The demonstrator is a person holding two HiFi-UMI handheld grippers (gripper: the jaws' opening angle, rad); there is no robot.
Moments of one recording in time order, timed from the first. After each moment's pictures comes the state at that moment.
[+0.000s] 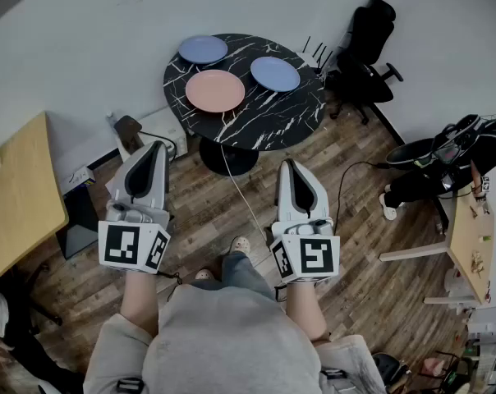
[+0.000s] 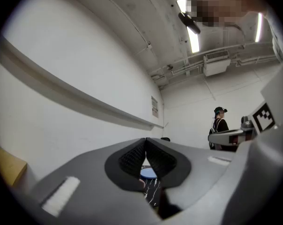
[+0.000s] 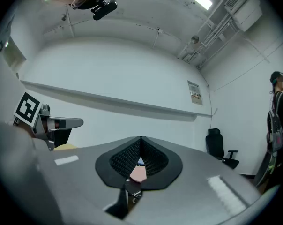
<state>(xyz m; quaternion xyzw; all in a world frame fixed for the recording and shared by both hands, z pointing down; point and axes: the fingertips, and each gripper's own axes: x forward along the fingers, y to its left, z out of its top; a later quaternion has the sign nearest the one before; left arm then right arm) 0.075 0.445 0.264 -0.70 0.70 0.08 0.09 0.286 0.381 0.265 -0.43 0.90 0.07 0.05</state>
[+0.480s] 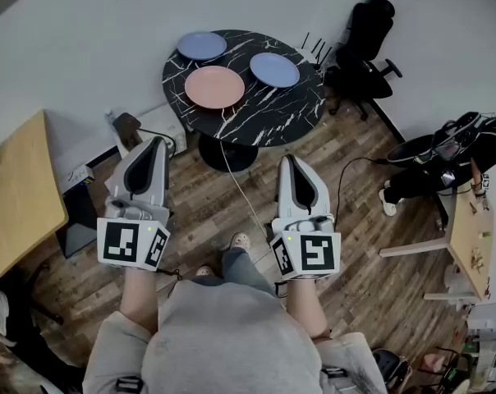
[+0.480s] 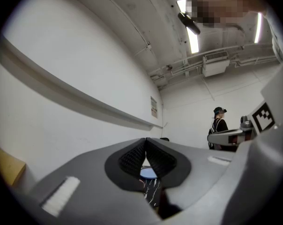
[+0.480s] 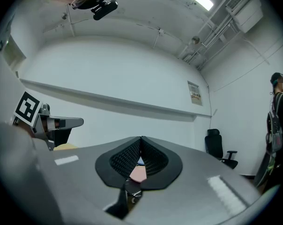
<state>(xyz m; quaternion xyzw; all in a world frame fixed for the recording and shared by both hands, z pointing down) 0.074 0.446 0.261 -0.71 0.70 0.08 0.09 0.284 0.383 0.262 -0.43 0.90 0.08 0.05</state>
